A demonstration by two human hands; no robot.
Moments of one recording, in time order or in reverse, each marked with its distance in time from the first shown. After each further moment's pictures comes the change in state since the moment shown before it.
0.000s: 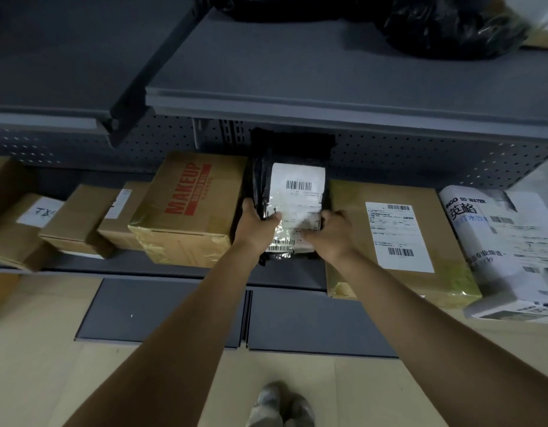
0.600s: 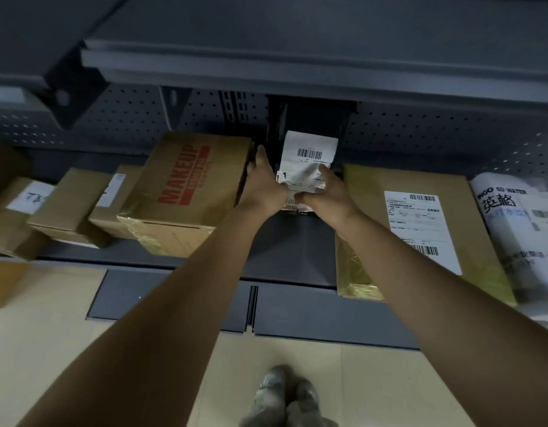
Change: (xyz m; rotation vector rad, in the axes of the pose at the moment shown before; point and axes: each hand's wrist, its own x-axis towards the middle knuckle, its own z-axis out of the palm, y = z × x) left_hand 0.058 0.027 0.004 0.313 0.001 0.125; right_hand 0.053 -0.020 0.005 0.191 -0.118 -0.086
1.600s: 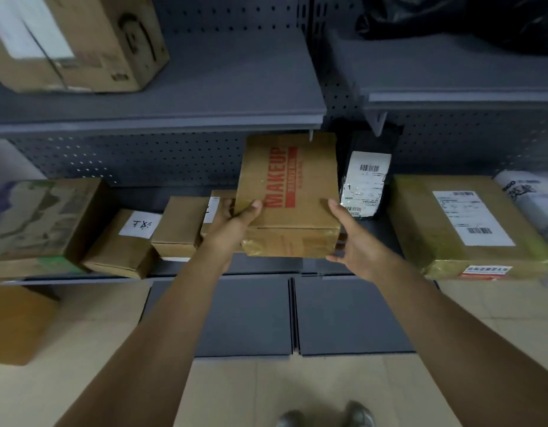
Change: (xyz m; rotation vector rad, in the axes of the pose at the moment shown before) left_hand -0.084 -0.130 -0.204 -0.570 -0.096 -0.097; right_hand -0.117 -0.065 0.125 0.590 -0.132 0.255
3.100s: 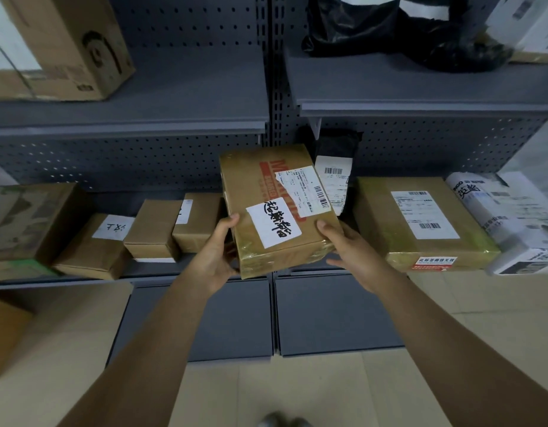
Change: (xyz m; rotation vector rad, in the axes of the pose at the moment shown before) left_hand -0.039 -0.022 0.031 -0.331 -0.251 -0.213; right_hand -0.059 0.003 -0.045 -0.301 0.105 -0.155
